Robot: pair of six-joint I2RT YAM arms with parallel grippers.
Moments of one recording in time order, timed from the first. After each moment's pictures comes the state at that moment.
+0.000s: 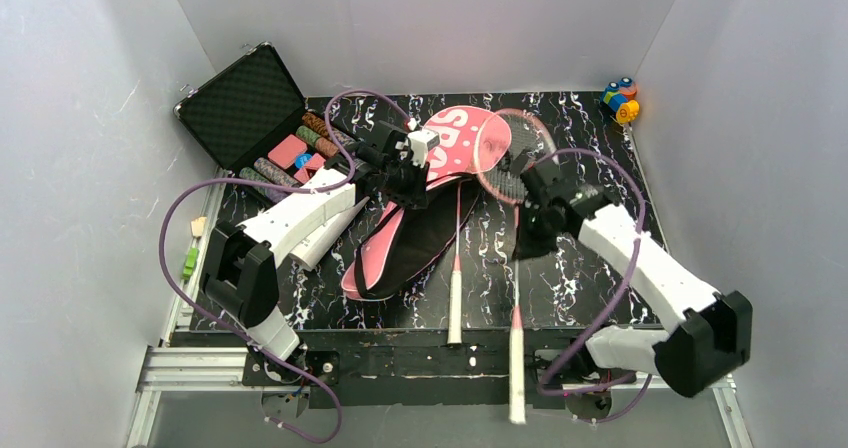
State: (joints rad) left arm -0.60 1.63 1.35 -0.54 0.32 -0.11; right arm 0.45 1.27 1.11 -1.04 -0.04 0.54
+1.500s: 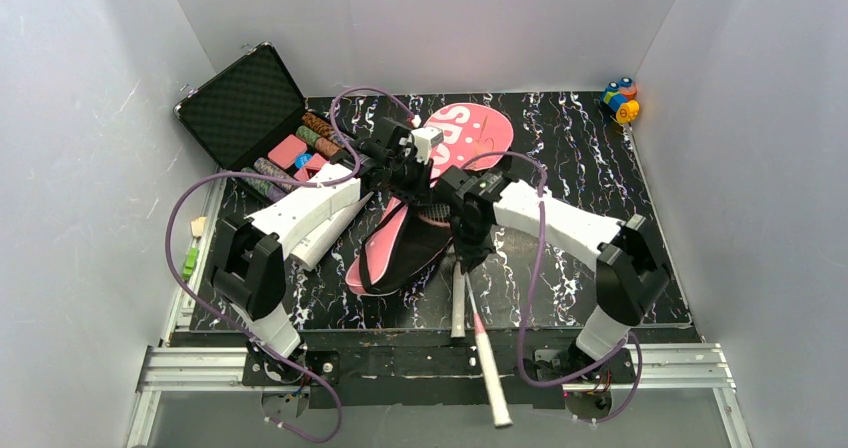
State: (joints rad) left arm -0.60 1.69 1.40 -0.53 0.34 -0.10; right arm 0.89 1.64 1.31 -1.11 -0.08 0.68
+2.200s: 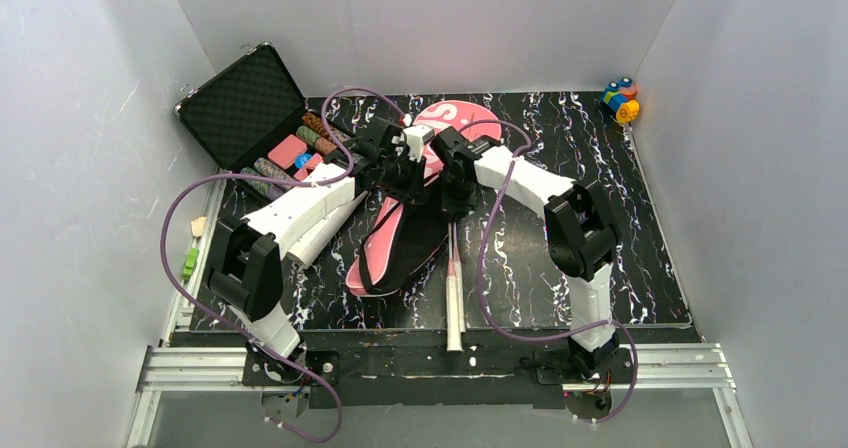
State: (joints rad) left arm -0.57 1.67 1.37 -0.53 0.36 -0.14; right arm 0.68 2.02 1.64 -0.93 -0.02 0.65
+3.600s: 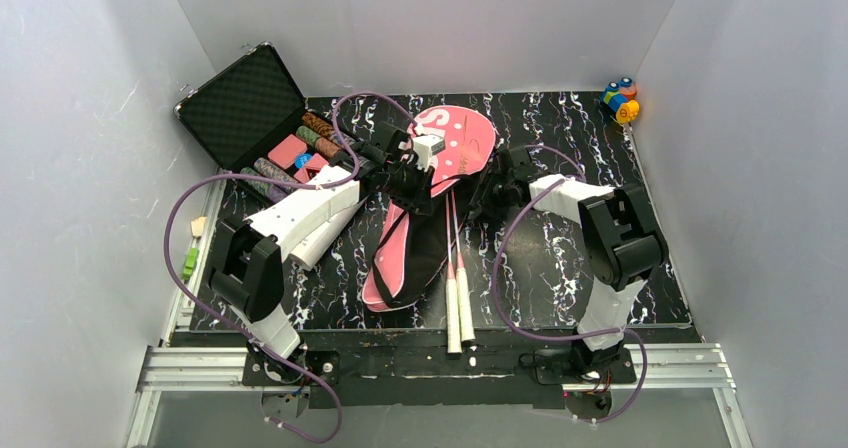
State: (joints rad) left arm -0.61 1.67 1.37 -0.58 0.44 -0.09; right arm 0.40 1.81 1.07 -0.25 -0.26 0.84
